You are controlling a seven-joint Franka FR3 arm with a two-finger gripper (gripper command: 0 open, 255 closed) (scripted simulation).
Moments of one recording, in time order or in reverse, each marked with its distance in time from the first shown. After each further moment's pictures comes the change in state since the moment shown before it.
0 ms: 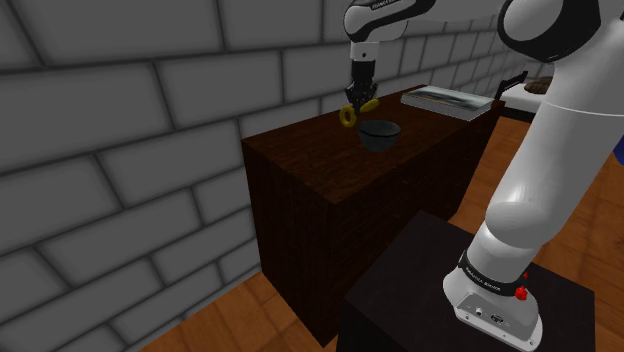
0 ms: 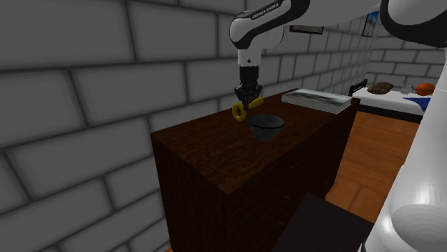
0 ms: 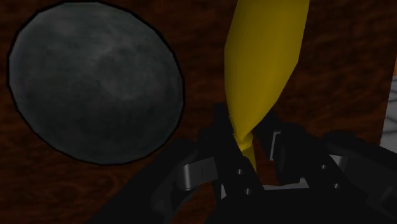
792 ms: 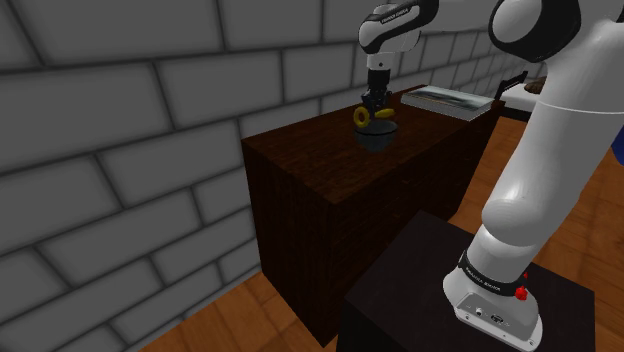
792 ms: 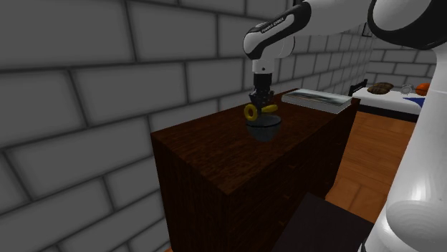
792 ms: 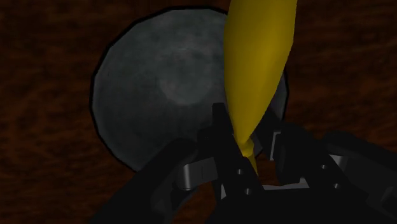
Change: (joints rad) arm -0.072 0.036 -0.065 -0.041 0.001 0.074 -0.140
